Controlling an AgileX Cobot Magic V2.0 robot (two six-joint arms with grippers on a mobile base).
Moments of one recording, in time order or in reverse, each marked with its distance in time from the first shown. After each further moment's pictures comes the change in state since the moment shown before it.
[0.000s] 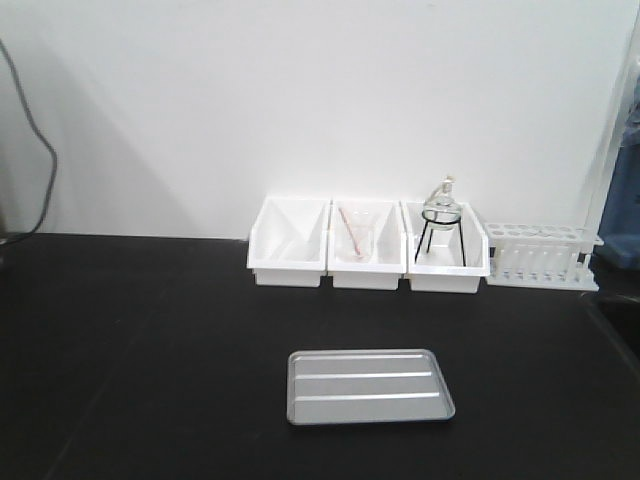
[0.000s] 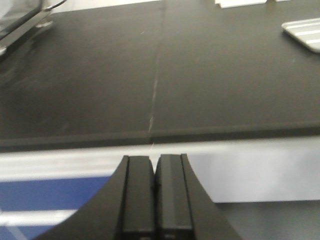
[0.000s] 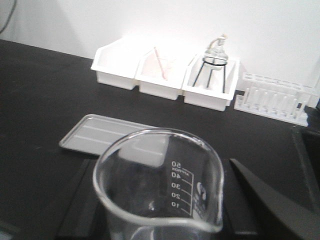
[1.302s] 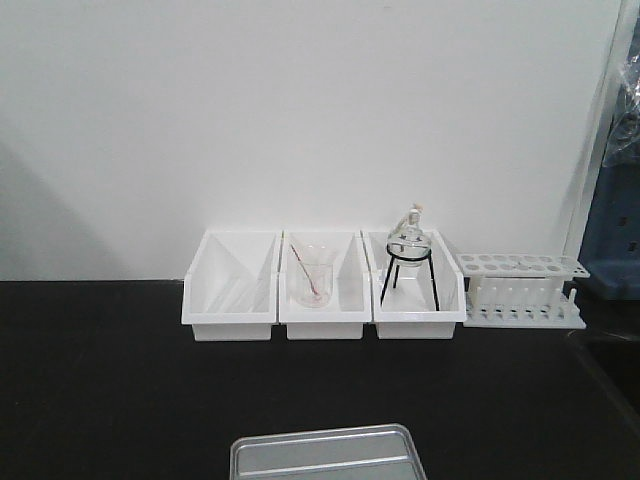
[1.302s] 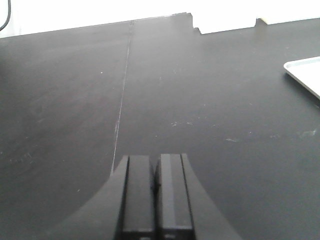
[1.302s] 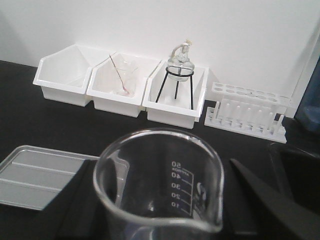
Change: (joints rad) left arm 0.000 0.000 0.000 0.000 0.000 0.000; right arm 0.000 0.000 0.000 0.000 0.001 0.000
